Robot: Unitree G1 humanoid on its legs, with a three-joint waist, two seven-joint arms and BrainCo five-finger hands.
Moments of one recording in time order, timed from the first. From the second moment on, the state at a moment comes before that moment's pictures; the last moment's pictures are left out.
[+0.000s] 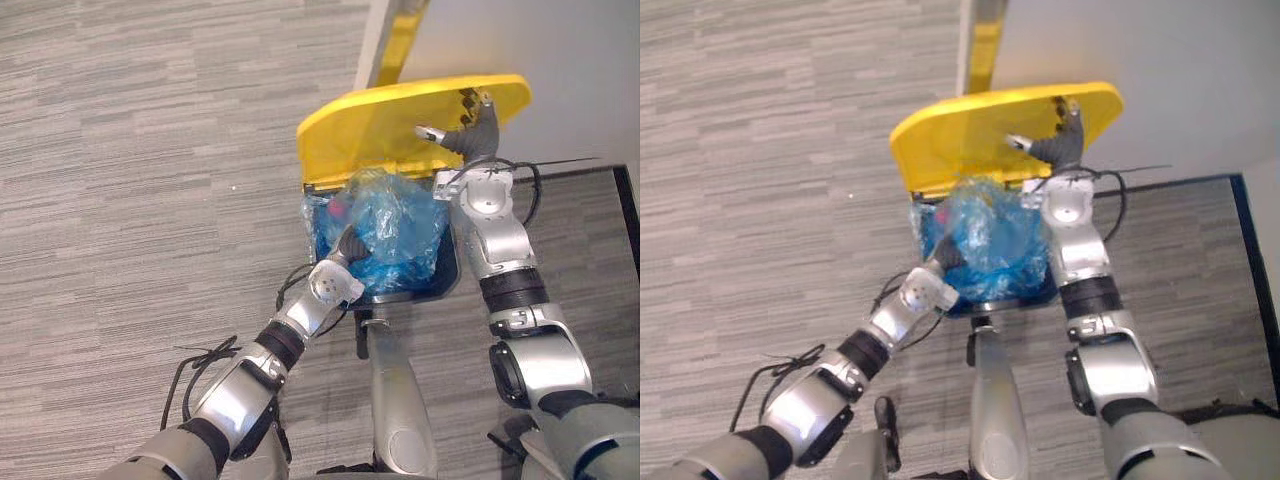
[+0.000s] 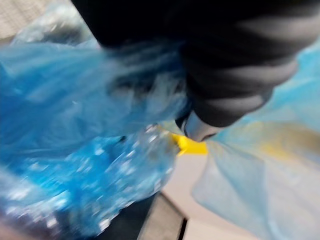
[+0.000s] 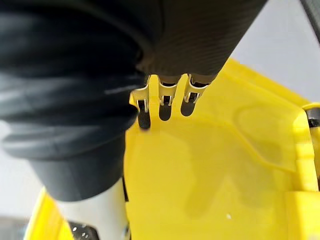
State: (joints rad) left arm -0.73 -0.06 -0.48 0.80 0.11 -0.03 0.19; right arm -0.88 -0.36 0.09 0.40 0.17 0.09 -0.29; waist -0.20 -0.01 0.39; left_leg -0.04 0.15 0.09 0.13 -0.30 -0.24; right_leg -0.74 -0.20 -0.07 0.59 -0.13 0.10
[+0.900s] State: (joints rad) left arm -0.52 -0.08 -0.35 0.70 0.15 0.01 0.17; right arm -0.62 -0.30 0.08 0.39 0.04 0.07 -0.19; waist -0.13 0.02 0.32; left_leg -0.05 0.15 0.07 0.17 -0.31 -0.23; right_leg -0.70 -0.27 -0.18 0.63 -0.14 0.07
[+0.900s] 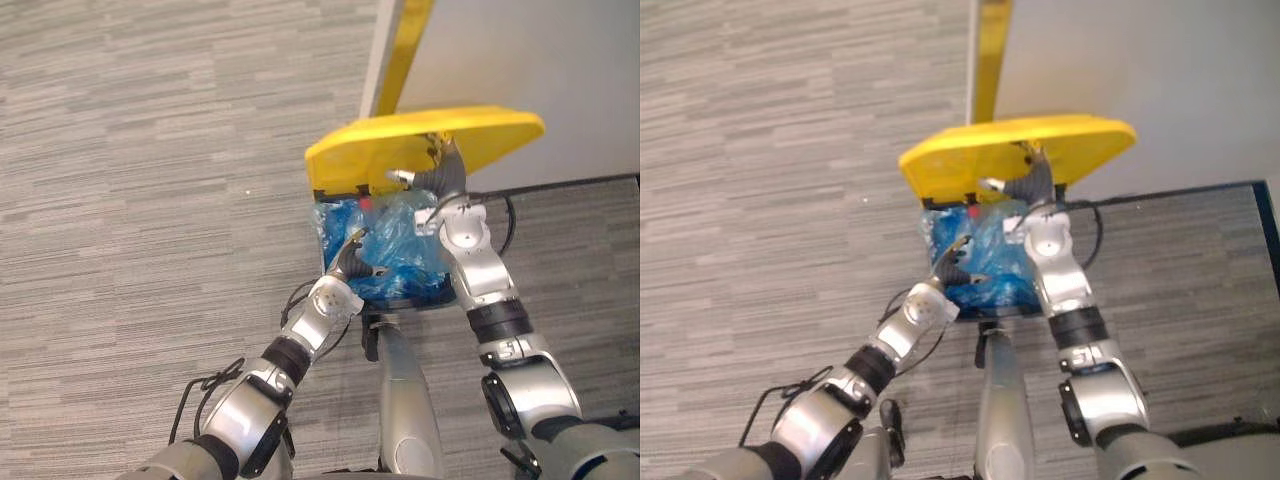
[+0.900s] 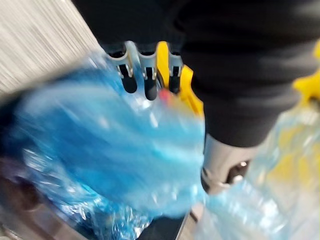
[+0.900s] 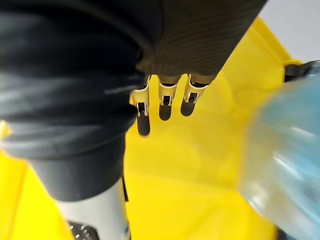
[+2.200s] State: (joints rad) left arm 0.00 -0.01 0.13 1.03 0.04 0.01 0.11; right arm 0.01 -0.12 -0.20 1.07 -0.28 0.06 -0.12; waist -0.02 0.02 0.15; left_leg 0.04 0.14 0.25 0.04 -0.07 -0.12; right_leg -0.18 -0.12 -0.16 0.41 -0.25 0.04
